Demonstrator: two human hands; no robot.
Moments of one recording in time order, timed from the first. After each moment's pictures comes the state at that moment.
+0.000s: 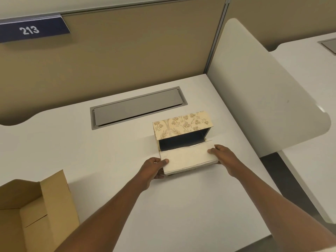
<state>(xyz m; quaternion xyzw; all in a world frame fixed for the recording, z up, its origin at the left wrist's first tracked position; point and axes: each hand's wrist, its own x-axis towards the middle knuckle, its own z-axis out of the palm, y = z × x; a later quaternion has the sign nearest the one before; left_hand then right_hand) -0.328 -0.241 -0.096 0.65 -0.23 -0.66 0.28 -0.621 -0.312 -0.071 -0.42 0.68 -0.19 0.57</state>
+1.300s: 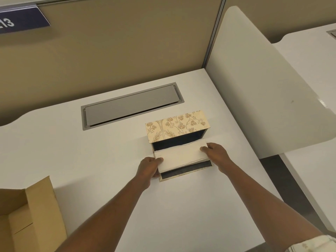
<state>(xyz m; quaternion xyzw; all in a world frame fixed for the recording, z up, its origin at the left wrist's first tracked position) -0.348 -0.270 -0.120 0.74 -0.16 -0.59 0.26 -0.609 -0.343 -0.099 -0.46 0.73 -0.12 0.50</state>
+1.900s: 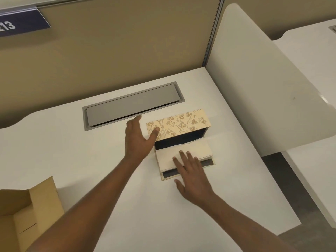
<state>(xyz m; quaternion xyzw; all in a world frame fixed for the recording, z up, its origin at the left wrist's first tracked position) -0.318 -0.317 -0.046 0.75 -0.52 -0.23 0.33 -0.546 -0.231 -0.108 -0.85 0.49 -0.07 0.16</state>
